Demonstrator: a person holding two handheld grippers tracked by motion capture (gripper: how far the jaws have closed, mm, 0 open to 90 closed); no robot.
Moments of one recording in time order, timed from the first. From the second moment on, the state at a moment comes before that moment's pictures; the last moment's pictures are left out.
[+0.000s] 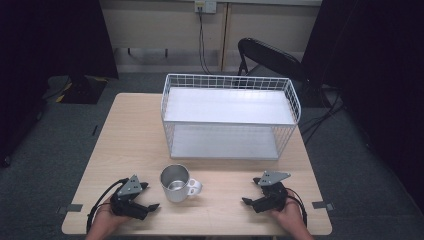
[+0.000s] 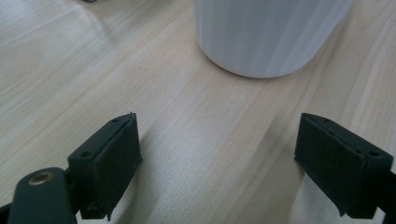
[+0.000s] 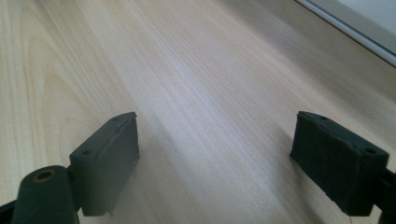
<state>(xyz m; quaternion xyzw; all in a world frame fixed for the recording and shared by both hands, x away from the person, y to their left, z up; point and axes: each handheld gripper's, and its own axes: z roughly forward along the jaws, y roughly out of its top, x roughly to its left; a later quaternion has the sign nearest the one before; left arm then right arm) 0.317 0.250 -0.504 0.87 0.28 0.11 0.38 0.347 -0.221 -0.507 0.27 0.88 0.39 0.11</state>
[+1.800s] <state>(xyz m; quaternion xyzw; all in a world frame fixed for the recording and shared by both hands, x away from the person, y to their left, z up) 0.301 0.194 -0.408 0.86 0.19 0.10 0.46 0.345 -0.222 -0.507 0.27 0.87 0.39 0.11</state>
